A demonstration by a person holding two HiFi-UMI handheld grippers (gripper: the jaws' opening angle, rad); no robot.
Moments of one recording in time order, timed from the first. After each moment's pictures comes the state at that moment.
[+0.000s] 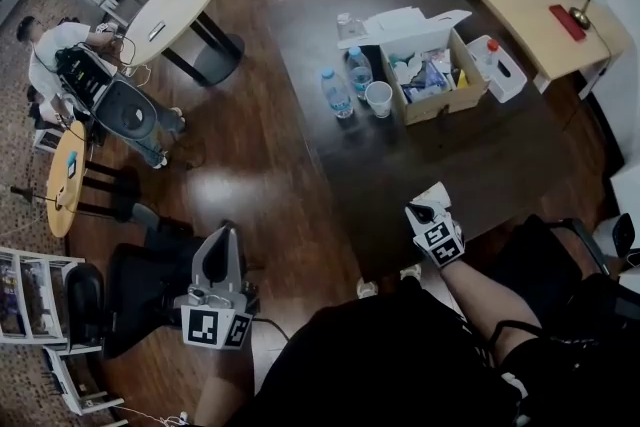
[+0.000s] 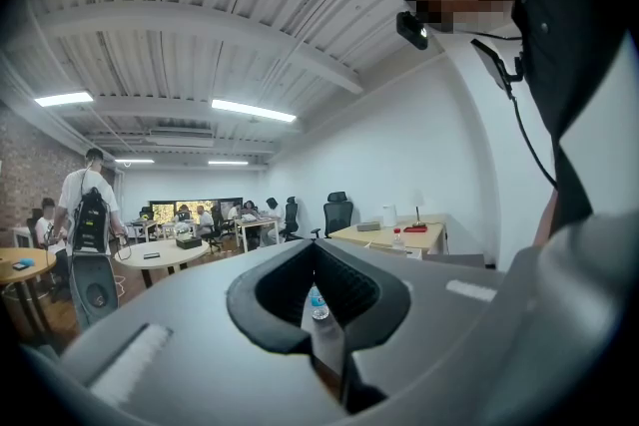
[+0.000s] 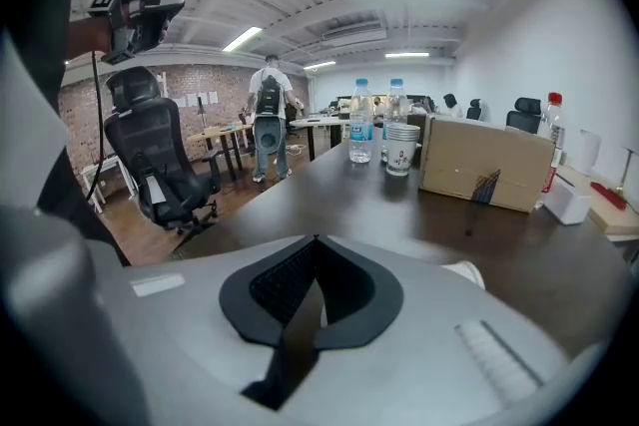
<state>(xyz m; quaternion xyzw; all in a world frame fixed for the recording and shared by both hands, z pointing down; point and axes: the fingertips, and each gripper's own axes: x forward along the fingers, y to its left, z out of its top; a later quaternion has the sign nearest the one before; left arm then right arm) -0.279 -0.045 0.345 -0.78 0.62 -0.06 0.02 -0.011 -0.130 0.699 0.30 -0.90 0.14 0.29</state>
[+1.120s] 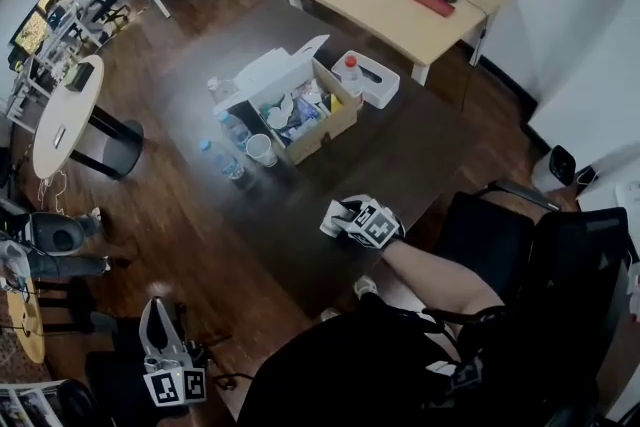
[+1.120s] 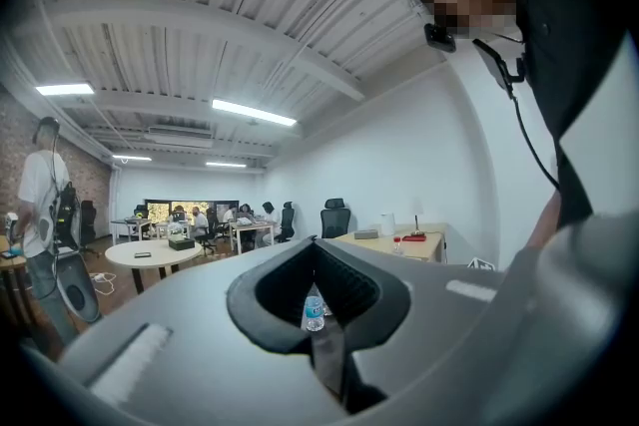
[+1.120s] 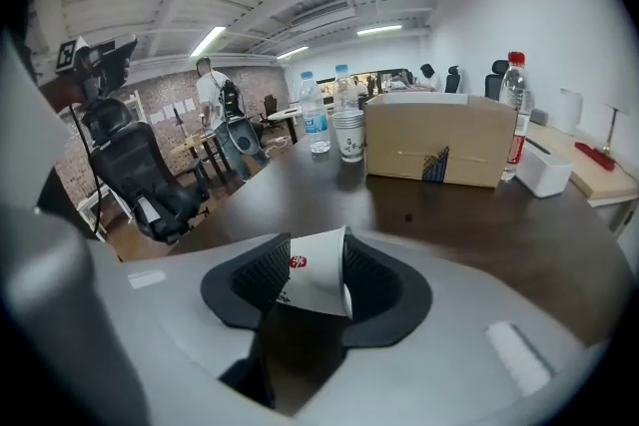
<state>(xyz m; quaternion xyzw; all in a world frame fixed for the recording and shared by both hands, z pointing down) -0.285 -0.072 0.350 -0.78 0.62 -0.03 0.01 0.046 -0.188 0.695 0.32 -0.87 0.22 0.30</state>
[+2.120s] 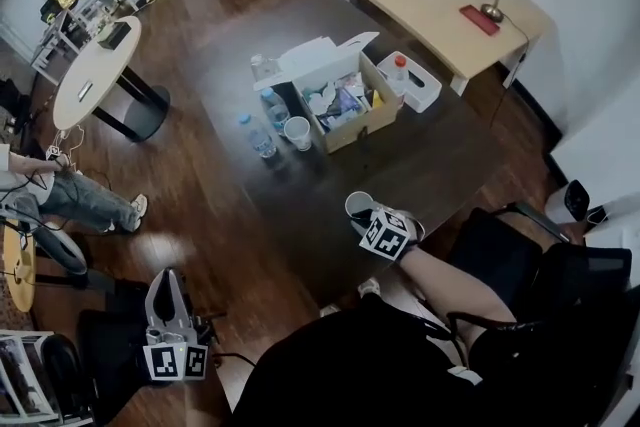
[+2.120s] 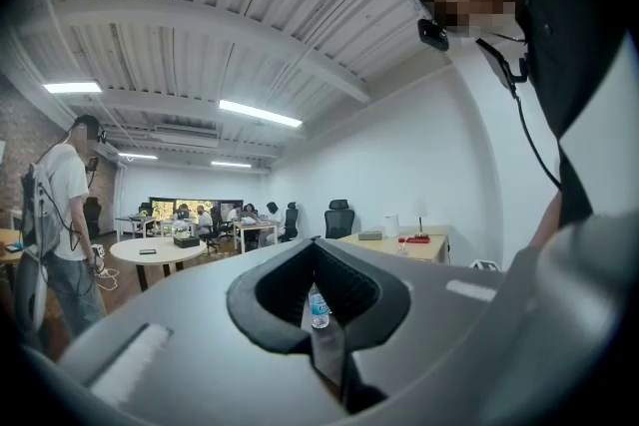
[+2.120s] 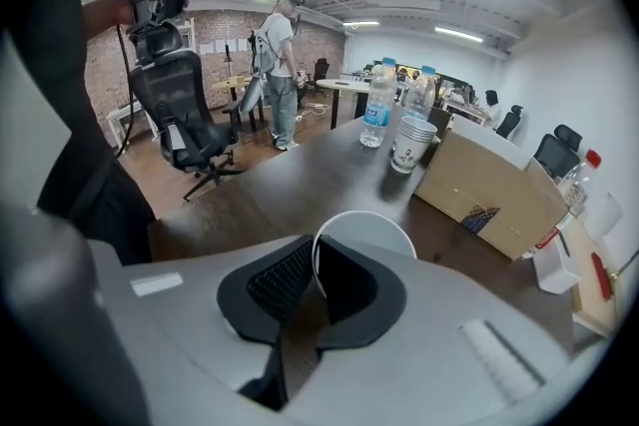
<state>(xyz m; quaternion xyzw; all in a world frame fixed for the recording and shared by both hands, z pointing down) -0.299 -0.066 0.353 -0.78 0.63 -0.02 0.01 0.009 -0.154 0.688 0.22 -0.87 0.08 0.43</state>
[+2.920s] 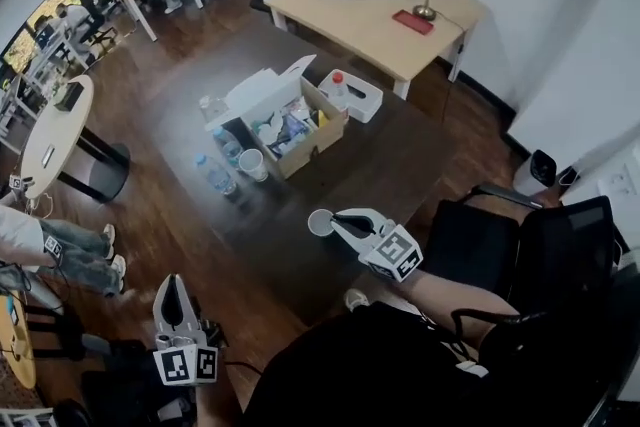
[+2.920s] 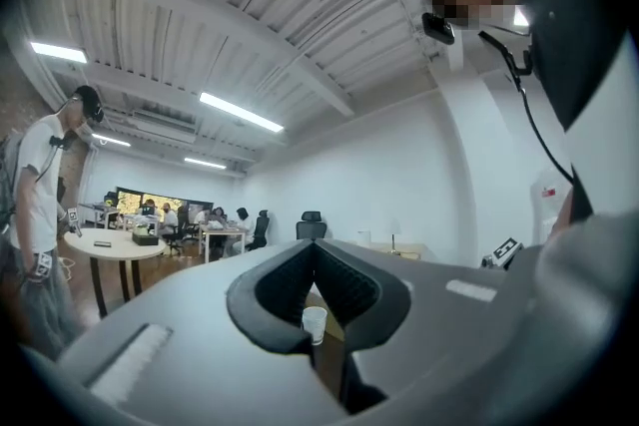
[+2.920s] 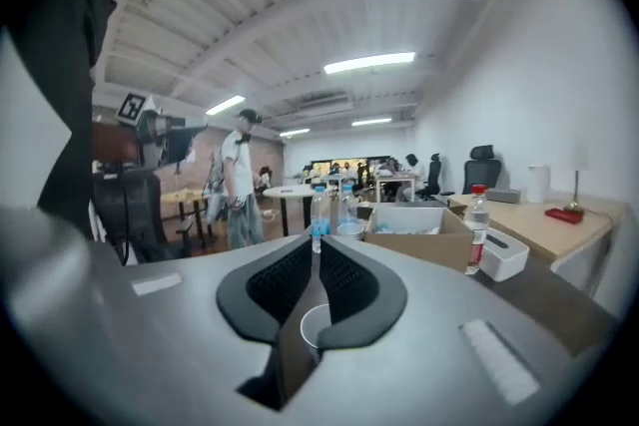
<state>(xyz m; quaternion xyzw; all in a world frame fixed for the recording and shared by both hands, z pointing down) -0.240 -0.118 0.363 -0.83 0.56 0.02 0.01 0.050 -0.151 0.535 0.40 -0.91 0.07 0.10</state>
